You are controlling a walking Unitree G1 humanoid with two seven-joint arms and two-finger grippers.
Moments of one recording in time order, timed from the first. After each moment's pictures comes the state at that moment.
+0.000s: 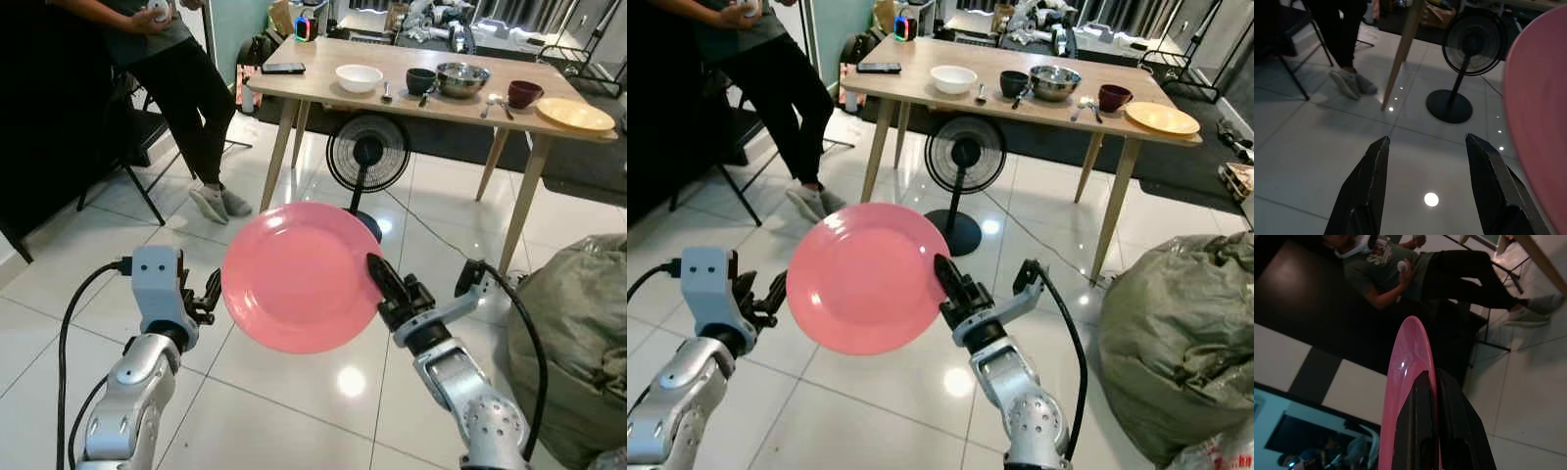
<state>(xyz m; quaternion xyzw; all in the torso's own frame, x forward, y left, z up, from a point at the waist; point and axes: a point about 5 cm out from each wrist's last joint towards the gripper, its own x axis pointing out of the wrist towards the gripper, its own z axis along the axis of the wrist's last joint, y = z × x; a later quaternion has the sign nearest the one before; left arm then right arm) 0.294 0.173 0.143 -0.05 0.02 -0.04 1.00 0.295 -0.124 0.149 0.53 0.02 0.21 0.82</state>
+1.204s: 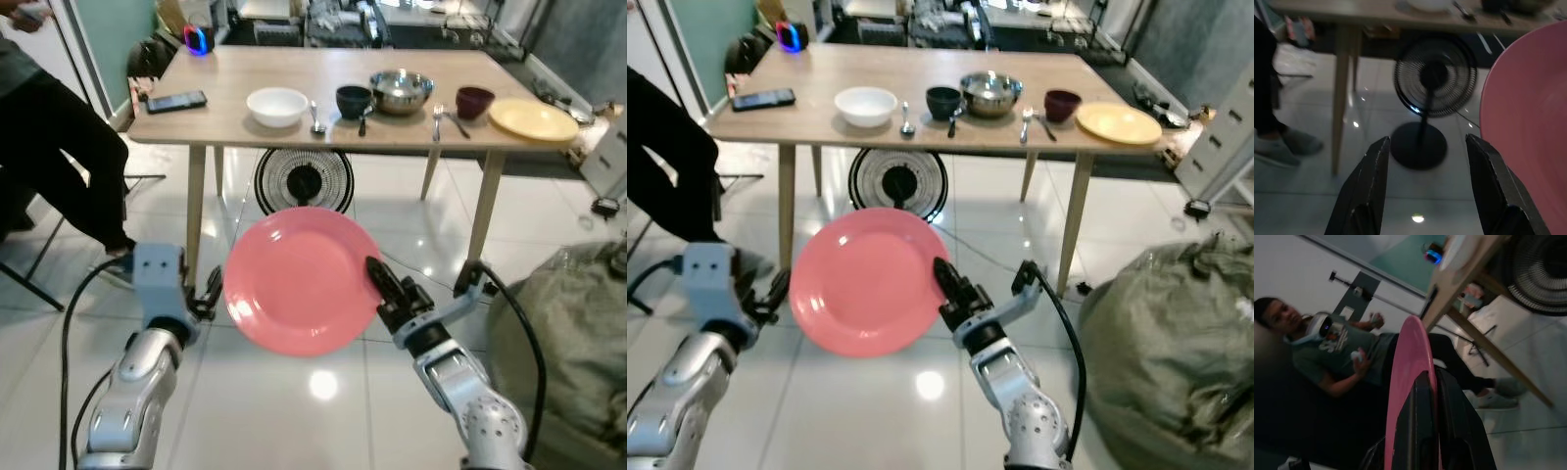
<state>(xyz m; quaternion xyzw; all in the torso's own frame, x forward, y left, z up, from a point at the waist) 0.296 0.172 0.150 -0.03 0.01 -0.05 1.00 0.294 -0.124 0.148 0.52 0.01 0.21 0.83</state>
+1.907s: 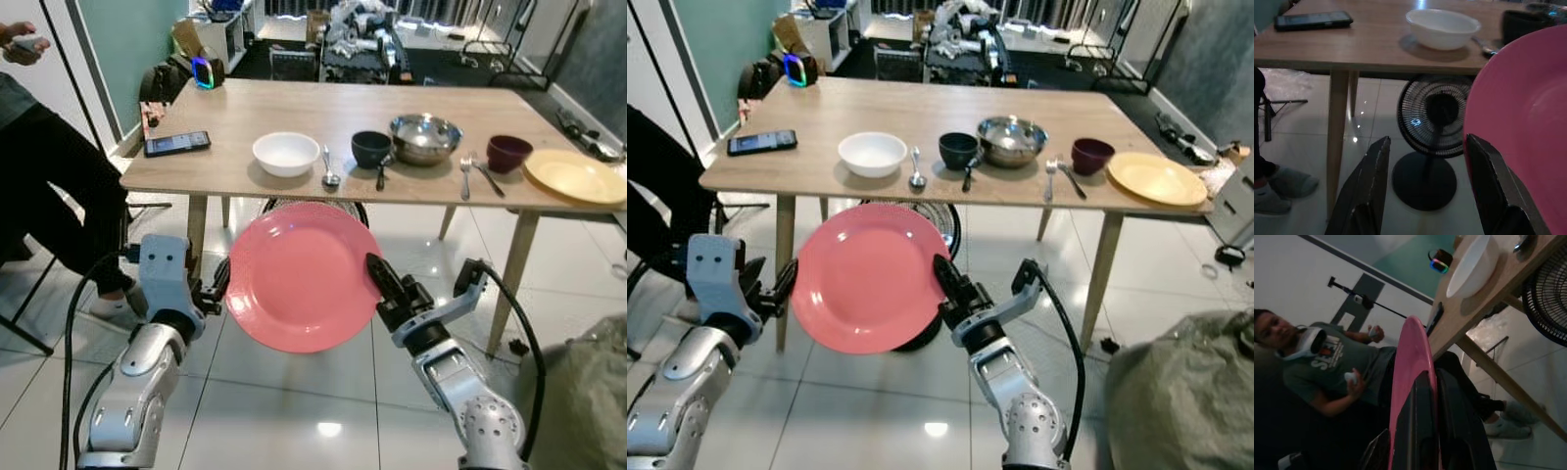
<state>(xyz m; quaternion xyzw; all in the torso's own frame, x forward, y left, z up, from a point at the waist) 0.297 0.174 0.154 -0.03 0.00 -0.05 1.00 0.296 -0.118 0.151 0.52 0.01 0.22 0.82</state>
